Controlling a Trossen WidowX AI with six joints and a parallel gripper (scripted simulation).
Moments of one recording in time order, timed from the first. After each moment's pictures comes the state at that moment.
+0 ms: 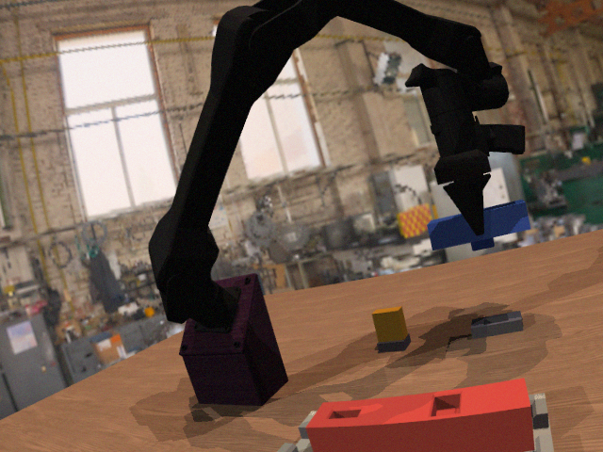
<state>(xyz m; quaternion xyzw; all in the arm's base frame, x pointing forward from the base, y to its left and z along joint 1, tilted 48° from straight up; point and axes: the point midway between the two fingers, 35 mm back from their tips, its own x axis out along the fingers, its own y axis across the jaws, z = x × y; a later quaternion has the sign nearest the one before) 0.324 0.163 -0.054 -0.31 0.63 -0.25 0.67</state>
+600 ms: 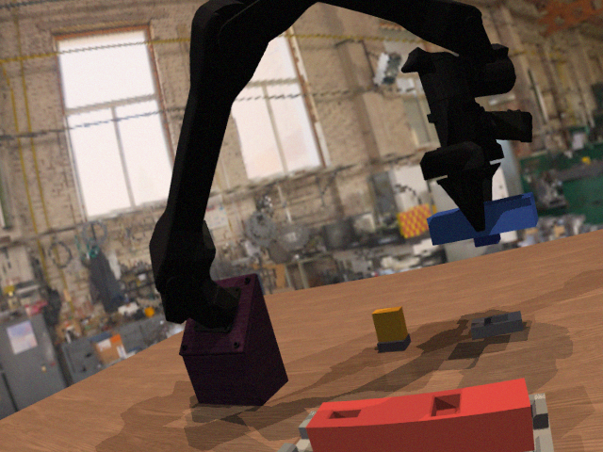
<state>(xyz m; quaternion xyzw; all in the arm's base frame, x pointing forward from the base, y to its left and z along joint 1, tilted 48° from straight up) 0.333 0.146 -0.021 -0.24 0.60 -0.30 0.70</state>
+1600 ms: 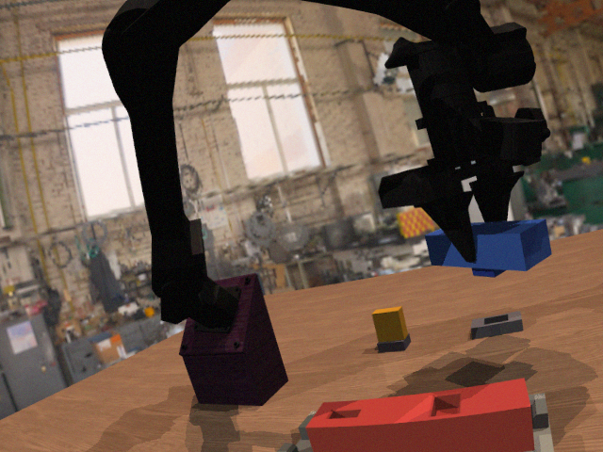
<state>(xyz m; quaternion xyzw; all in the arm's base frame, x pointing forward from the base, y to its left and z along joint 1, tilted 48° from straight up) 0.339 0.073 0.036 -0.04 0.51 -0.44 0.74</state>
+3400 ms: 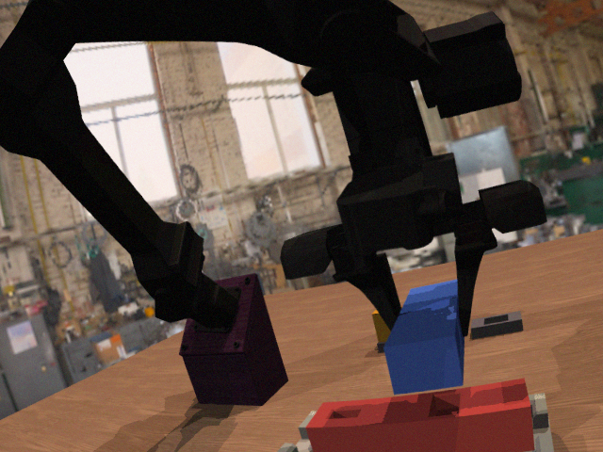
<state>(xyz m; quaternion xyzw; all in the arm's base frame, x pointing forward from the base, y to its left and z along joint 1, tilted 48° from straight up) 0.306 -0.040 0.106 0.23 0.28 -0.61 0.70</state>
